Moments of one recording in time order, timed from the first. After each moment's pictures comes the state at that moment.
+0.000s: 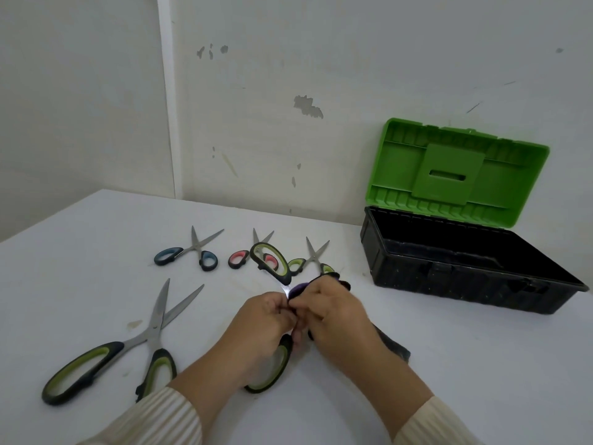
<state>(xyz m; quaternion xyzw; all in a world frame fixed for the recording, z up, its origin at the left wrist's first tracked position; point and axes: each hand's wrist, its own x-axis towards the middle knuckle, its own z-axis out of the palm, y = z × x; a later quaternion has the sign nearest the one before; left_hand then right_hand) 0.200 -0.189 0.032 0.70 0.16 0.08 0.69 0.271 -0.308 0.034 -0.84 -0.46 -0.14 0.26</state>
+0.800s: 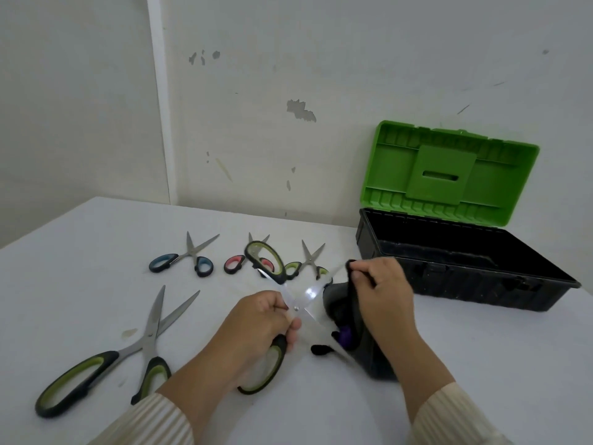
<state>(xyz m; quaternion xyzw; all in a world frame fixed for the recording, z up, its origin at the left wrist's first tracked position) 0.197 -0.186 0.039 0.66 0.17 0.08 0.72 0.313 -0.339 0.051 -0.85 -0.23 -0.20 0.42</state>
